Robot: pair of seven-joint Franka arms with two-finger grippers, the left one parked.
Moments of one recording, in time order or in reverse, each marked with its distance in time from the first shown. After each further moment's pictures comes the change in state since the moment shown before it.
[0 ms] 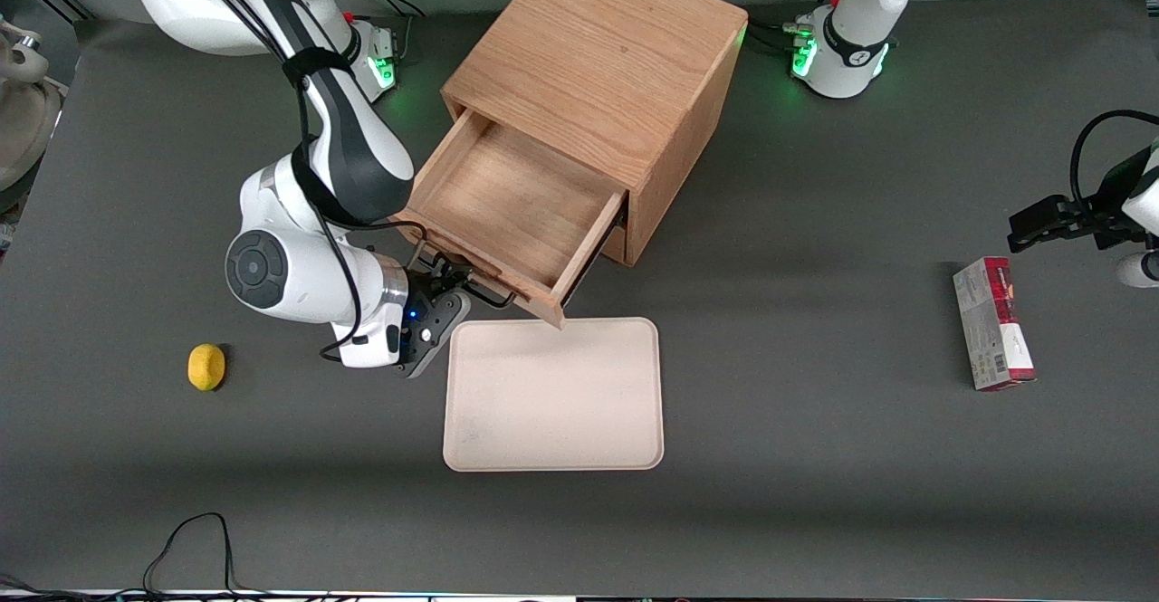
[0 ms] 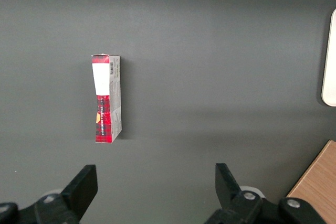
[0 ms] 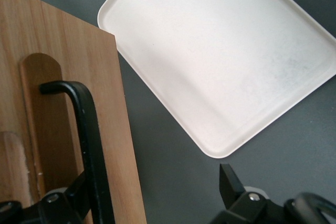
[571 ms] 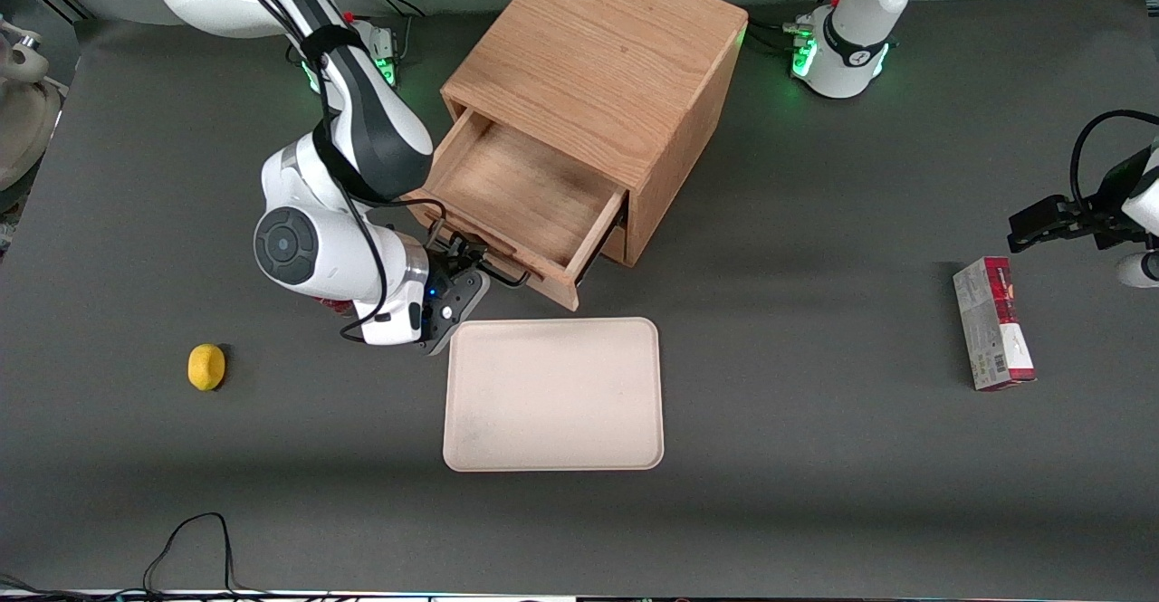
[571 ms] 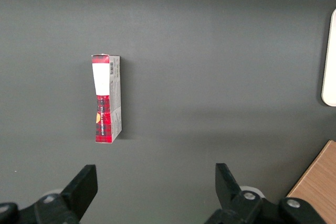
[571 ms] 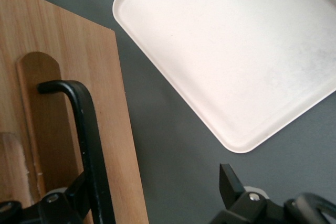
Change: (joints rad) arm 0.040 -0.041 0.001 -0.060 0.000 0.001 0.031
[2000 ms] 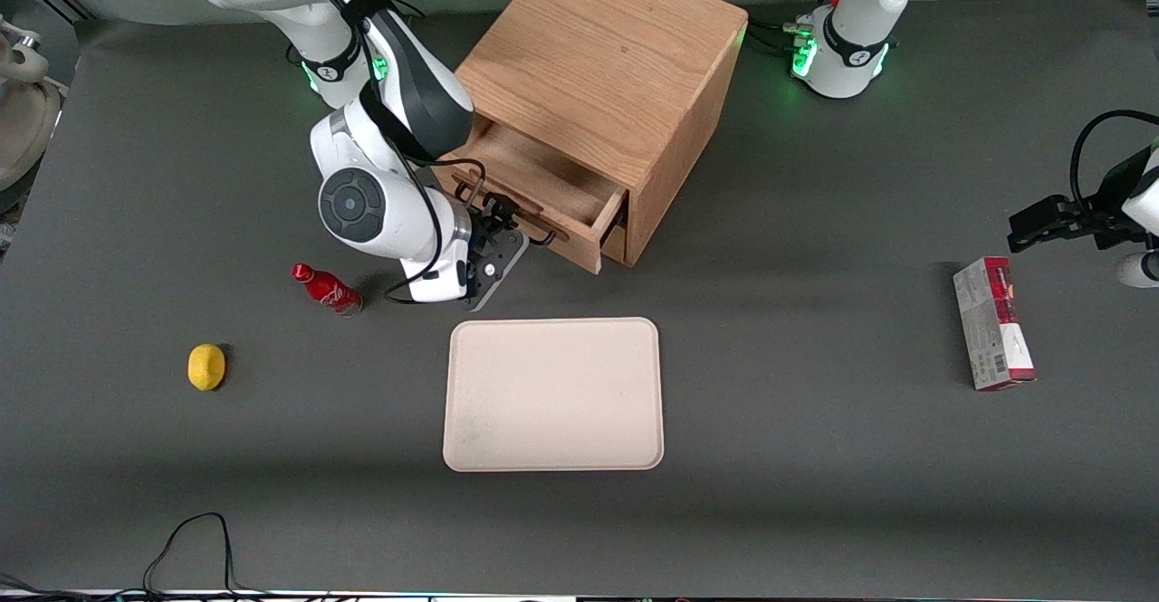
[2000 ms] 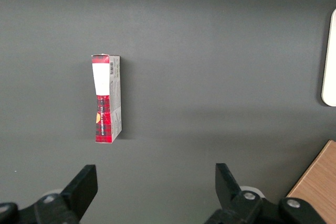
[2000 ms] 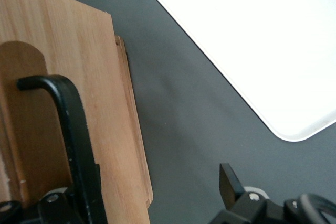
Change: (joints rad) arm 0.099 -0.069 0.002 -0.115 0.000 -0.001 0.079
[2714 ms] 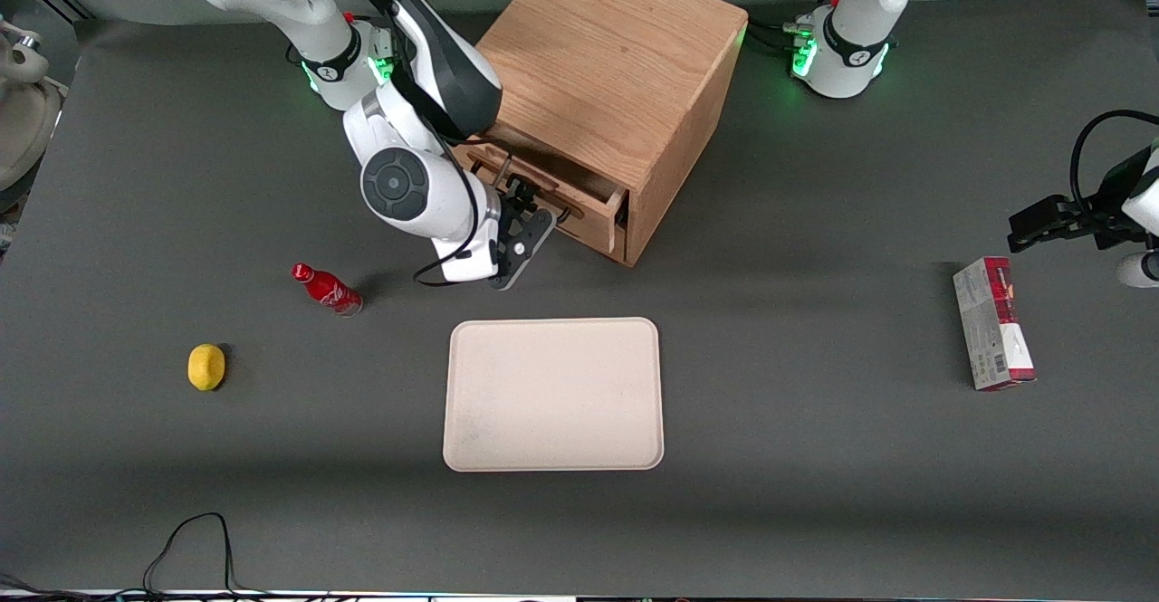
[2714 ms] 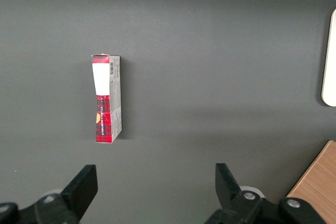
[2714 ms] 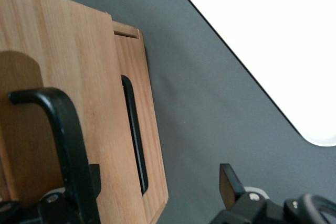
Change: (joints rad) arm 0.057 -0.003 0.001 -0.020 0.000 -0.004 0.020
